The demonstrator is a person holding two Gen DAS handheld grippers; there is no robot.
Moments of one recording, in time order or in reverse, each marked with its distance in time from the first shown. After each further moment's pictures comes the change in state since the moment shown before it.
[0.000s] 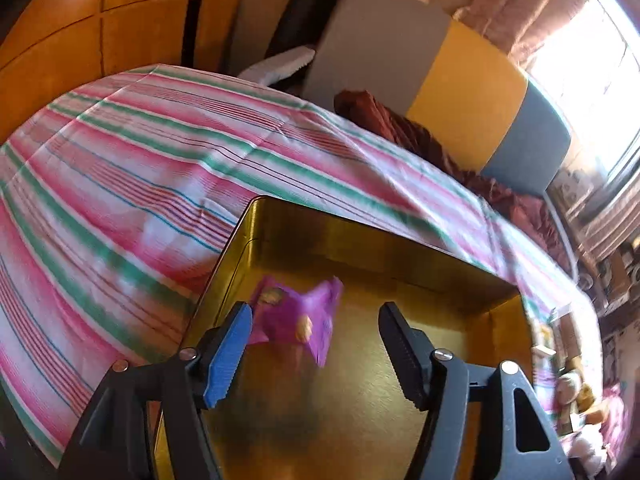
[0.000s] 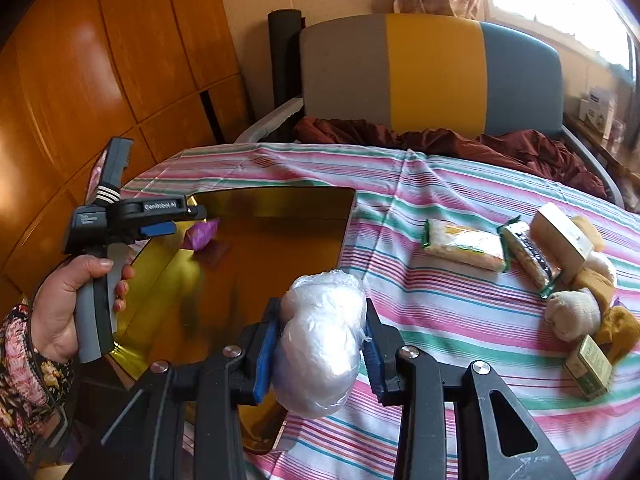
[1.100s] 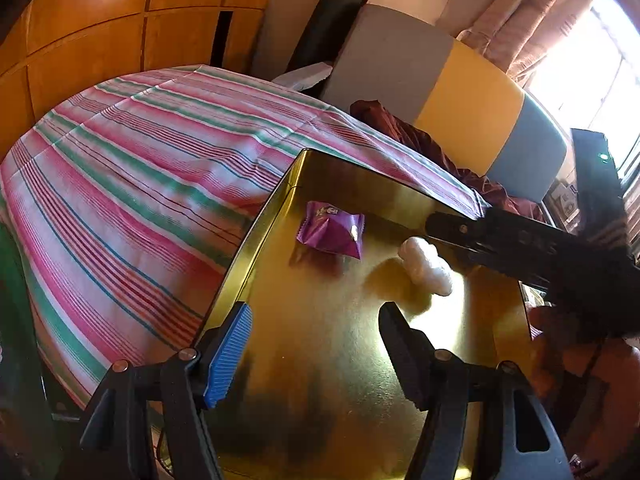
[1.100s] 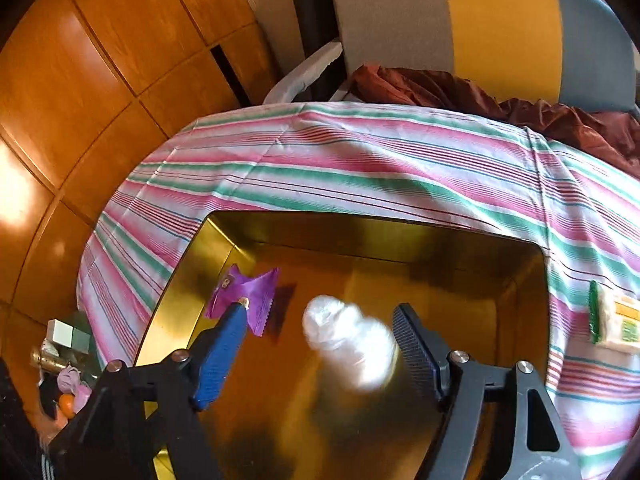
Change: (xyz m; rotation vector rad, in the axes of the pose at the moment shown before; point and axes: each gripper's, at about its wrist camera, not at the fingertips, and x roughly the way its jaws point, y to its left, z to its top) left arm -0.057 0.021 -0.073 -0.022 -0.069 0.034; right arm 0.157 0.067 0.091 0.041 0.206 0.127
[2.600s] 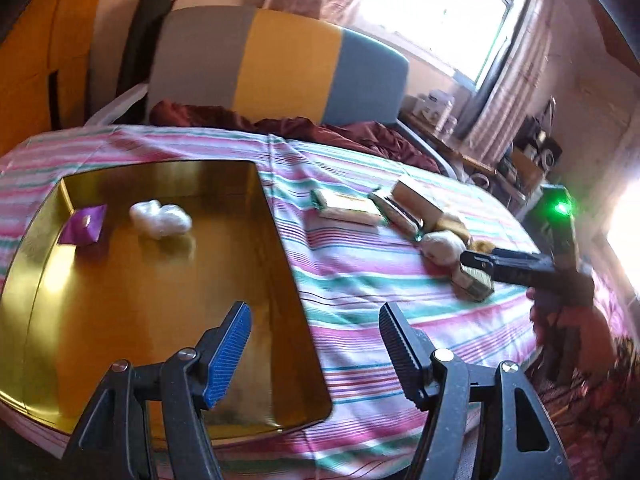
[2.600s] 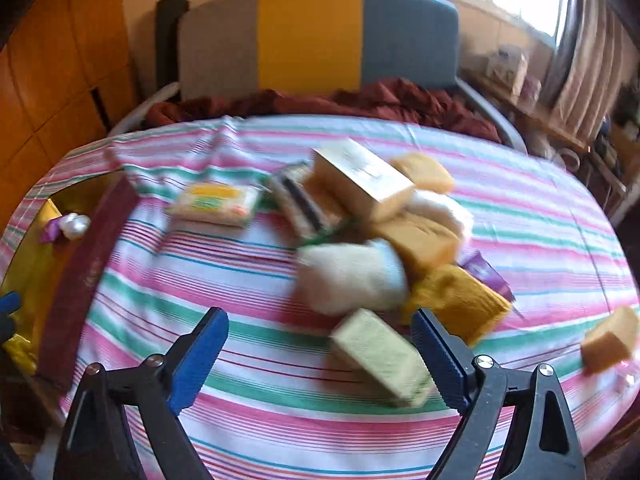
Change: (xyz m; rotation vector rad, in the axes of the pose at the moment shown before) left arm -0.038 -0.180 -0.088 0.436 0.033 -0.343; right arm -0.188 -0.270 -0.141 0.120 -0.102 -0.412
